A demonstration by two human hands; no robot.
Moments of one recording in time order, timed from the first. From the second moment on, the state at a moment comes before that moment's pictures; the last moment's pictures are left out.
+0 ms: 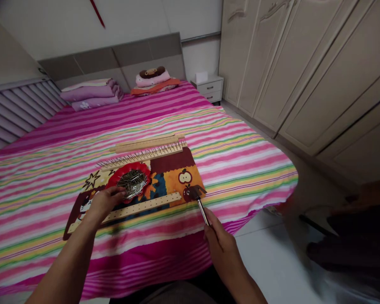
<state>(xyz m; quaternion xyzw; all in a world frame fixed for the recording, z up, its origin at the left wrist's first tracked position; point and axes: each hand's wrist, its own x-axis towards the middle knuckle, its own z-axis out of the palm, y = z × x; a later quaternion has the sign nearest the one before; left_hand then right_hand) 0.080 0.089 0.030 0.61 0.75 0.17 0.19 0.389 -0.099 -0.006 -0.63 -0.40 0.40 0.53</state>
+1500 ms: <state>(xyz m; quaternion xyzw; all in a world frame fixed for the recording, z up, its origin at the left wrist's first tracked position) 0.189 0.056 -0.029 0.64 0.59 0.35 0.34 0.386 -0.097 -0.007 -0.62 -0.38 0.48 0.49</state>
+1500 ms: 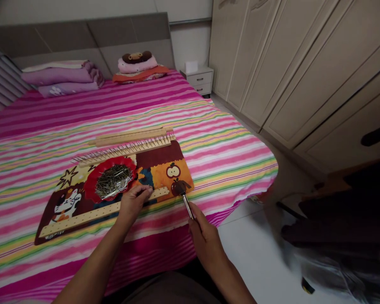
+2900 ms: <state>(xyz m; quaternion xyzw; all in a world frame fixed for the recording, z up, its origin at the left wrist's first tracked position) 0.133 0.060 0.002 0.68 0.65 0.32 0.04 0.374 -0.110 -0.004 -0.61 -0.36 0.45 0.54</state>
